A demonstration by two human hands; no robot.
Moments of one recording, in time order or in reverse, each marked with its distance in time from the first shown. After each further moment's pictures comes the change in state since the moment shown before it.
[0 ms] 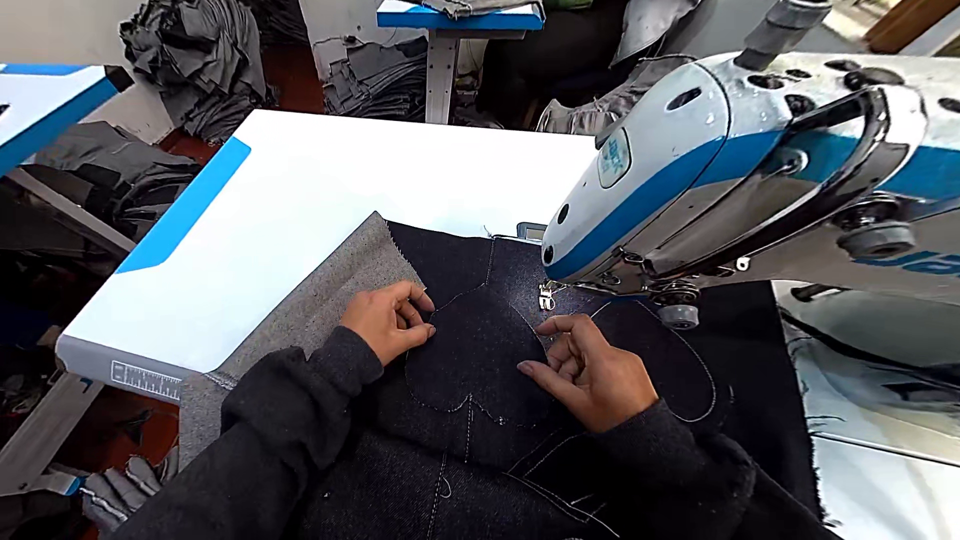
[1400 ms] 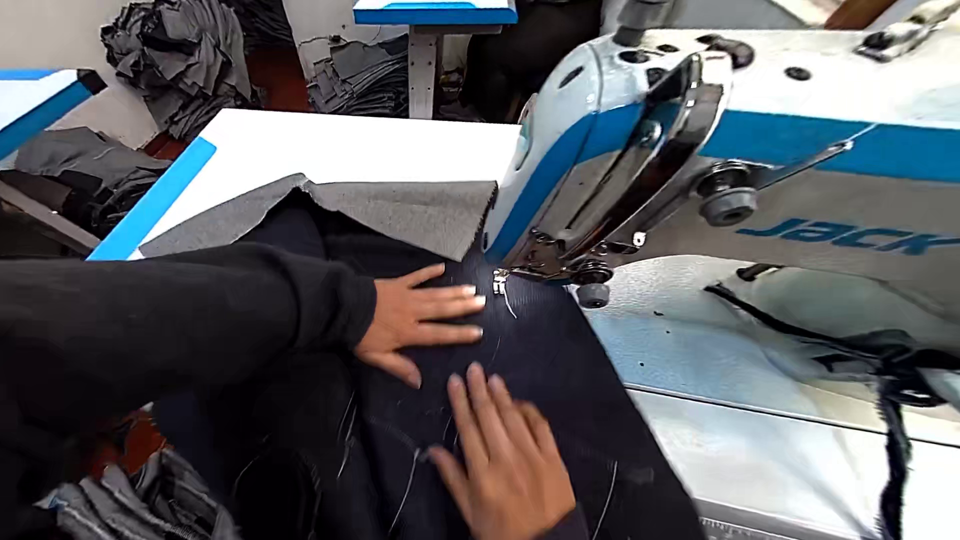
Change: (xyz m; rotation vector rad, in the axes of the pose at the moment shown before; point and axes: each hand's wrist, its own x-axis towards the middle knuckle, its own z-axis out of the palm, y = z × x) left_hand 0.071 -0.004 0.031 0.553 -0.474 1.122; right_hand -0.081 -0.053 0.036 -0.541 0.120 -0.167
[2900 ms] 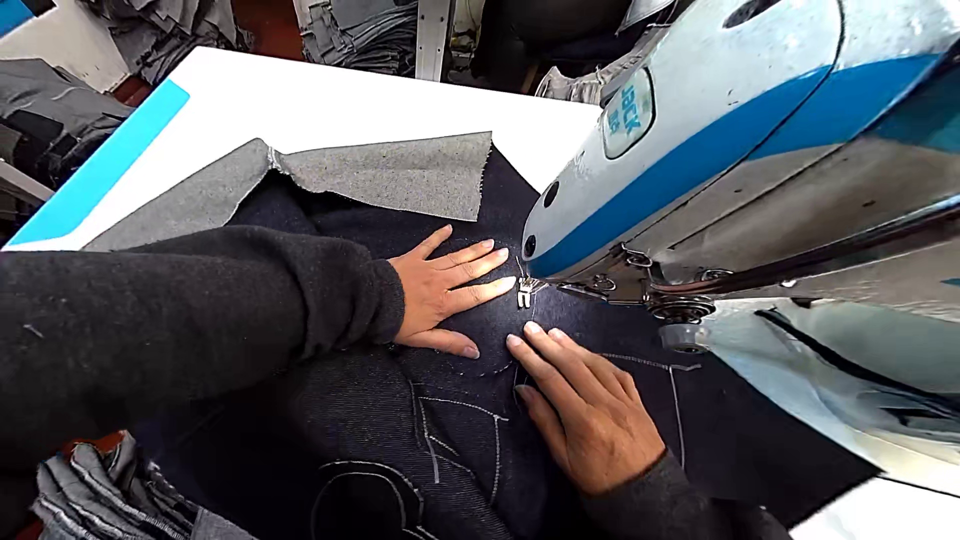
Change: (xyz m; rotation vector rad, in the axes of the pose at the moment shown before) left_hand 0.016 -0.013 -0.001 -0.012 0.047 -0.298; right_hand 0.040 0.087 0.017 0.152 -0.014 -0.088
